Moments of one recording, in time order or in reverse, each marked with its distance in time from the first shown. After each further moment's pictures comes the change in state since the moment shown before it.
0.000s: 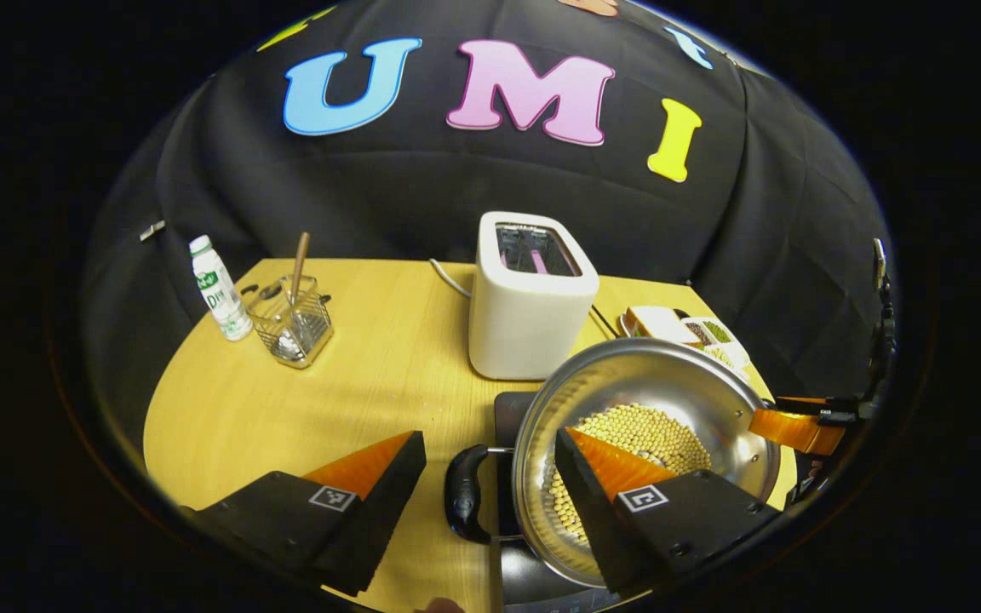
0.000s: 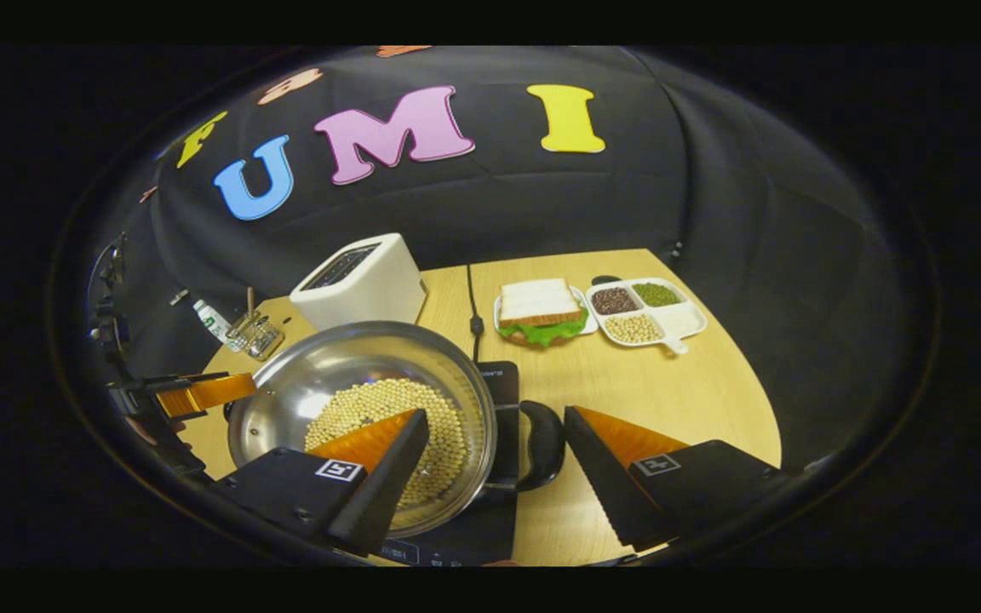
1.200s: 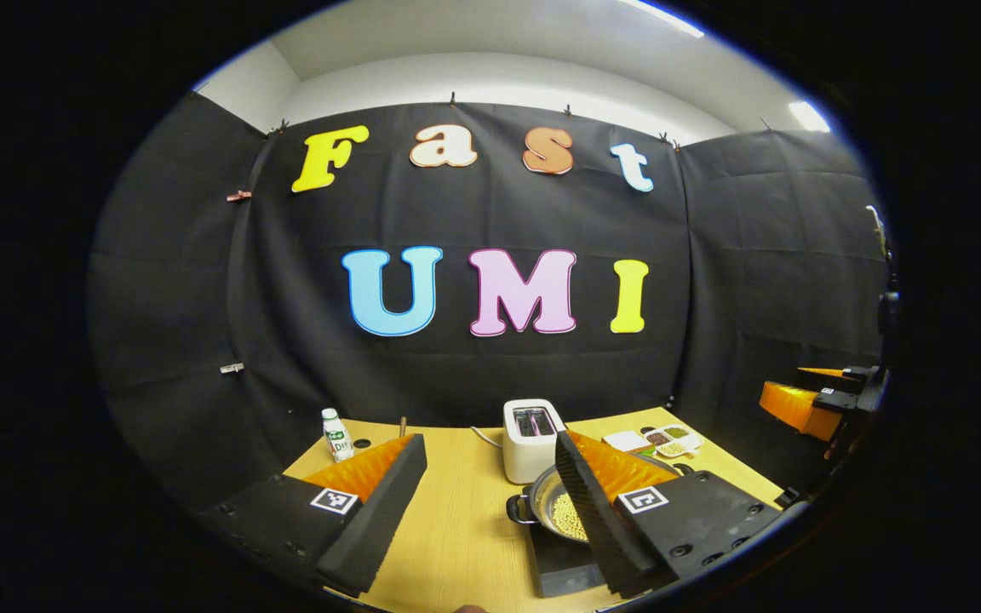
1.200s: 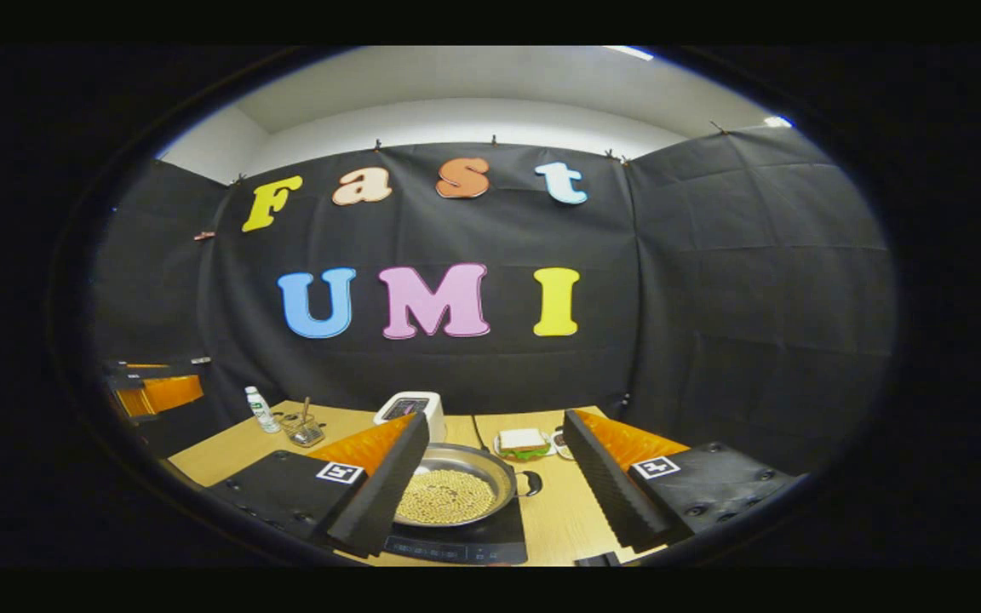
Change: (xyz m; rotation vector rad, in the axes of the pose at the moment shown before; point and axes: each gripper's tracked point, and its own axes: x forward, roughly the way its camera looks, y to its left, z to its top) left arm -0.306 0.011 0.073 0.102 -0.568 0.071; right arm -0.274 0.068 0.099 -0.093 -0.644 -0.102
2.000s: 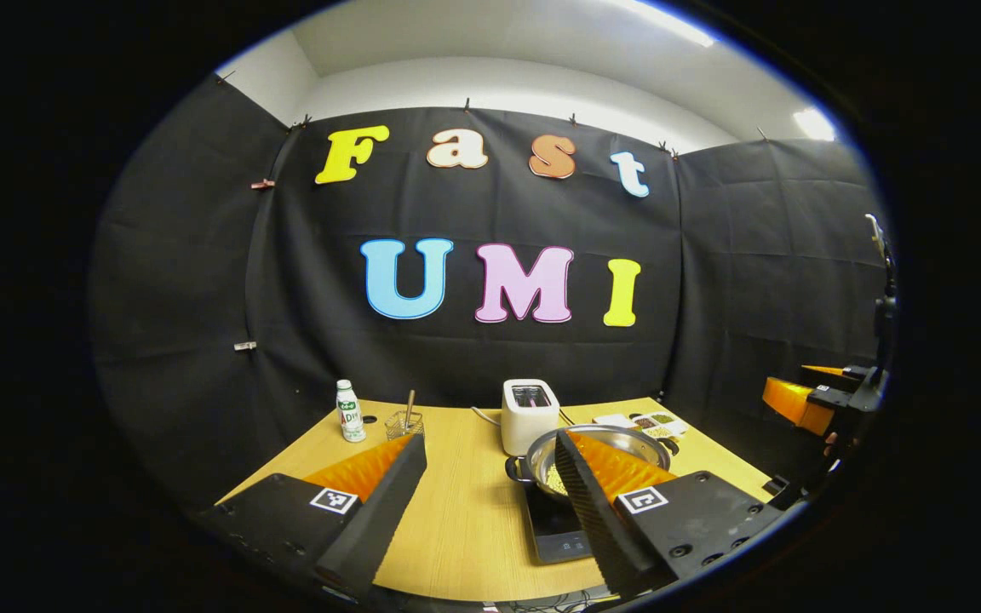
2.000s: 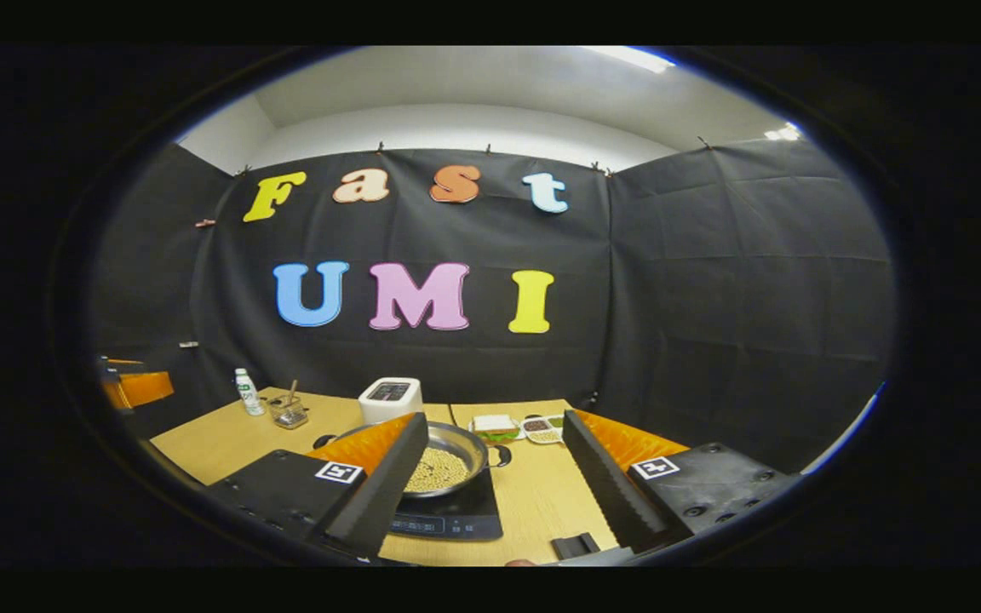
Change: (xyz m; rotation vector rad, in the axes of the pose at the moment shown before) left arm -0.077 0.004 -0.045 -0.024 0.004 -0.009; right arm -0.072 -0.008 -0.024 -0.041 -0.007 -0.047
